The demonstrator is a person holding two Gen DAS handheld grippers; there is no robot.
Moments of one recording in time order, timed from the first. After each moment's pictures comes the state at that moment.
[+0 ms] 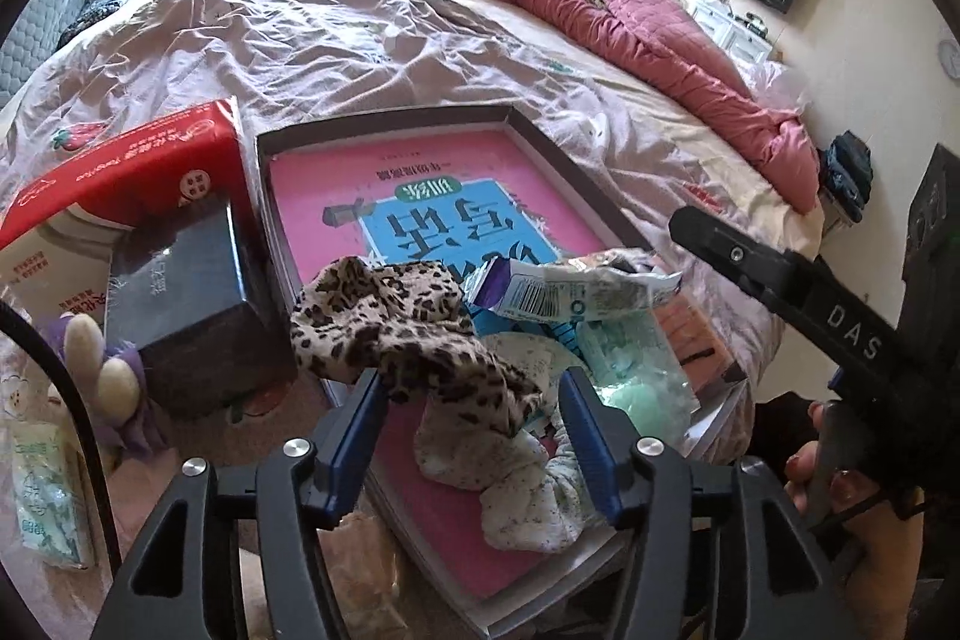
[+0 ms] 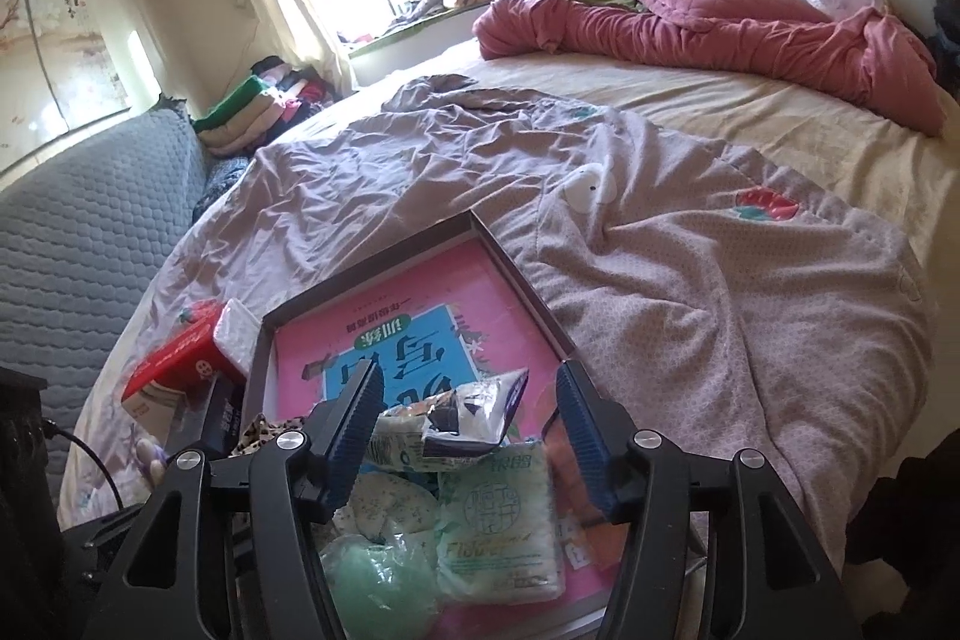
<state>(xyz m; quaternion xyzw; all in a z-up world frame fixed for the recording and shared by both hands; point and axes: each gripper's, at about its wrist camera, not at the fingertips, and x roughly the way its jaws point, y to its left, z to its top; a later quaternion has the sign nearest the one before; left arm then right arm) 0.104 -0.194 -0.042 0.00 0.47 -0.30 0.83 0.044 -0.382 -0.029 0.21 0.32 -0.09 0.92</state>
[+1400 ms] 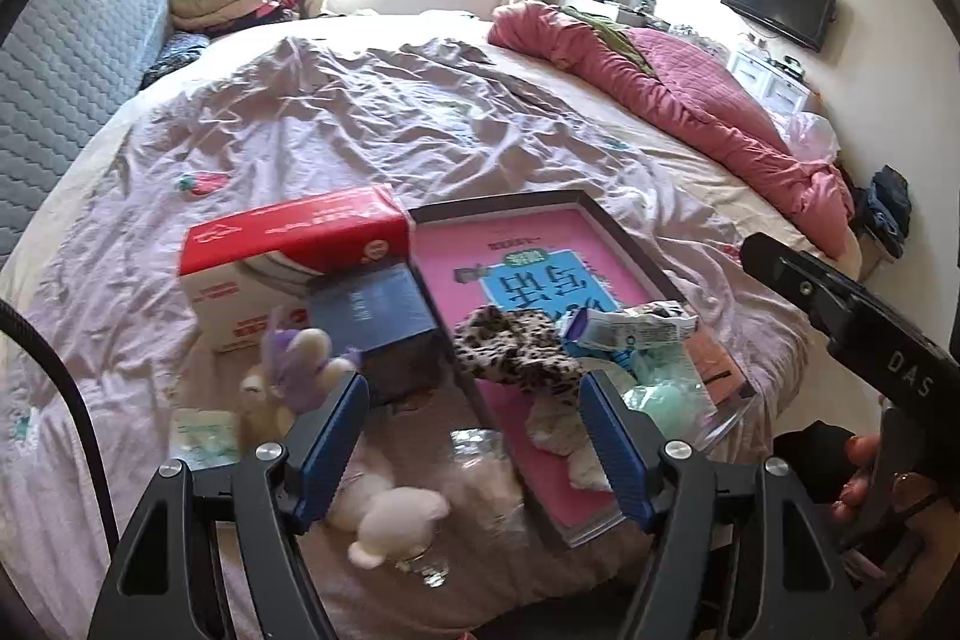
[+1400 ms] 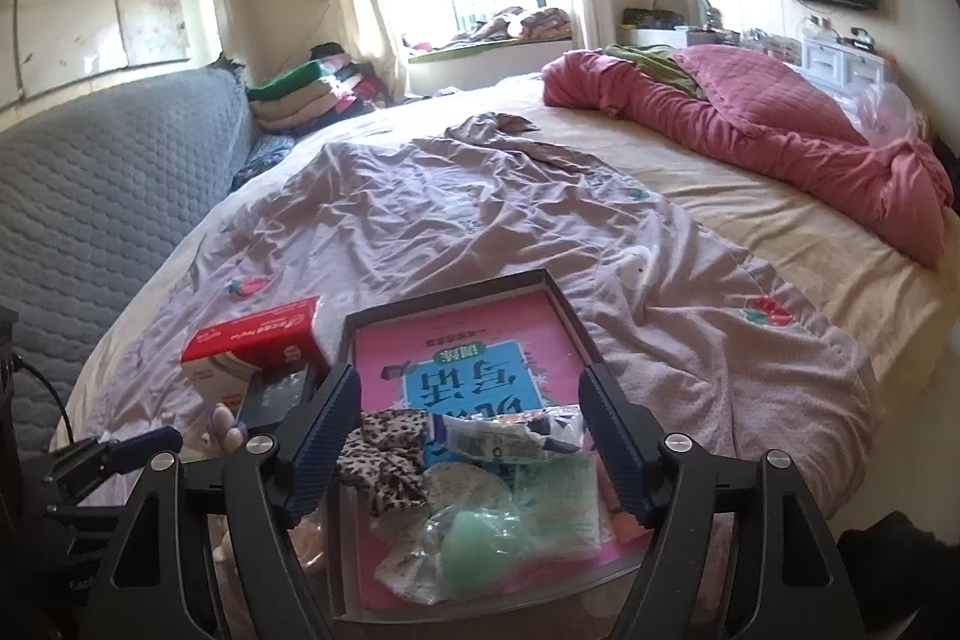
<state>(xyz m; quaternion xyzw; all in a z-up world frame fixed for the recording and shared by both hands) 0.069 -0.121 0.027 0.02 0.41 -0.22 0.88 0.019 -0.313 0.050 0.11 0.31 -0.06 0.94</state>
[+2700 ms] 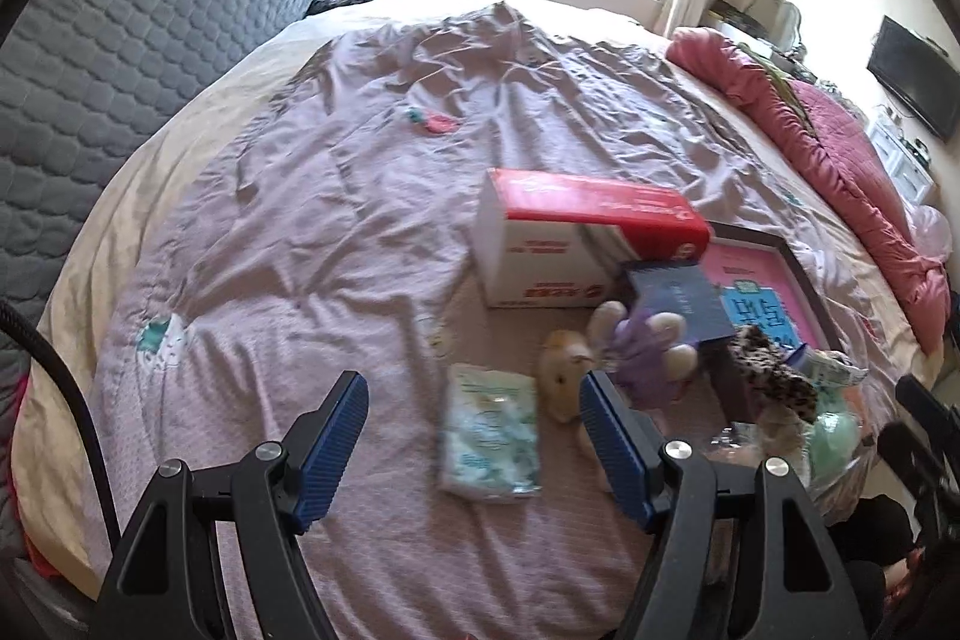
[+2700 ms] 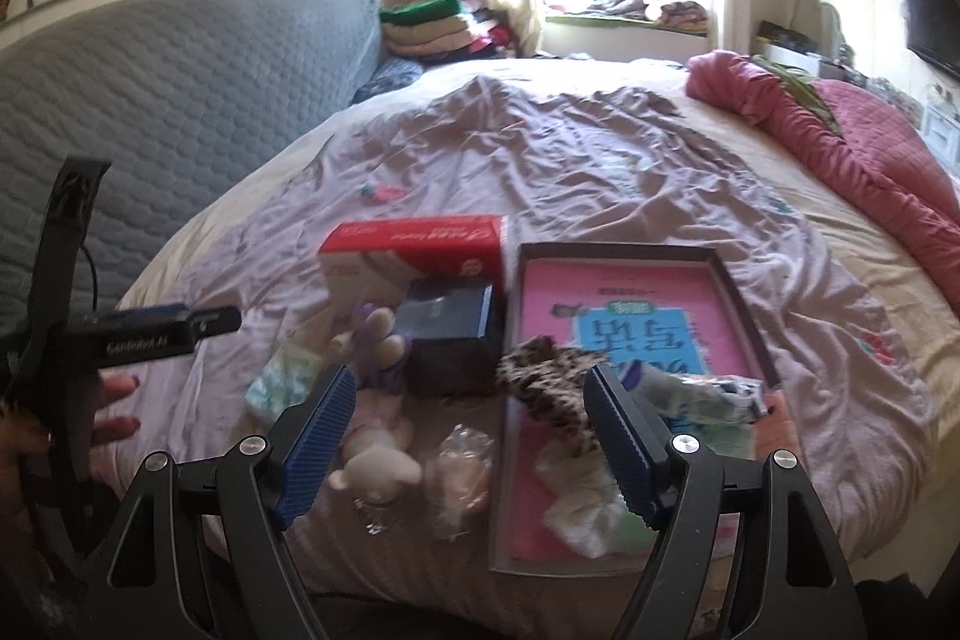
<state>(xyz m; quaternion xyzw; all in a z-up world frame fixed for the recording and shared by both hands) 0.103 0.041 0.005 -0.05 0.45 -0.06 0.89 0.022 -0.197 0.031 0.02 0.35 0.09 0.93</state>
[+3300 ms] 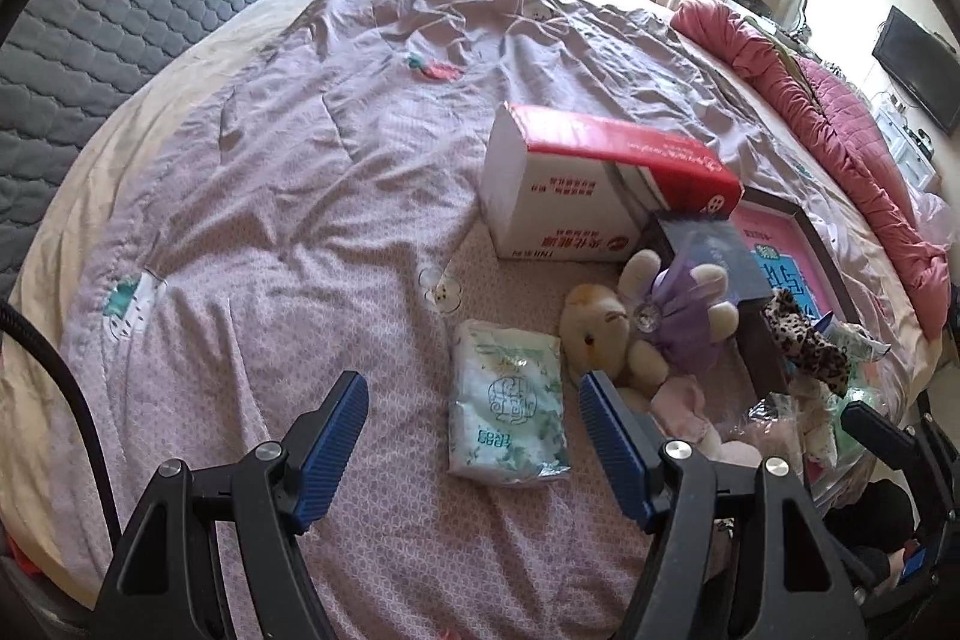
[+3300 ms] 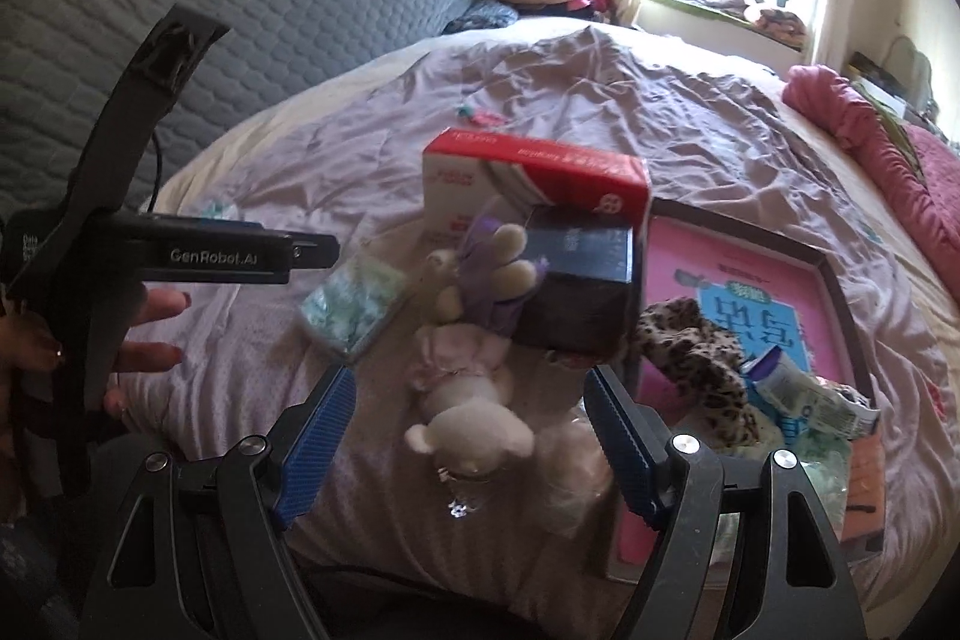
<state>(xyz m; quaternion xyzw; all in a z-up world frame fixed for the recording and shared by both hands) 0.112 0.043 -0.034 -0.05 0.49 -0.07 0.87 0.035 -0.130 -0.019 -0.06 0.39 0.17 0.90</state>
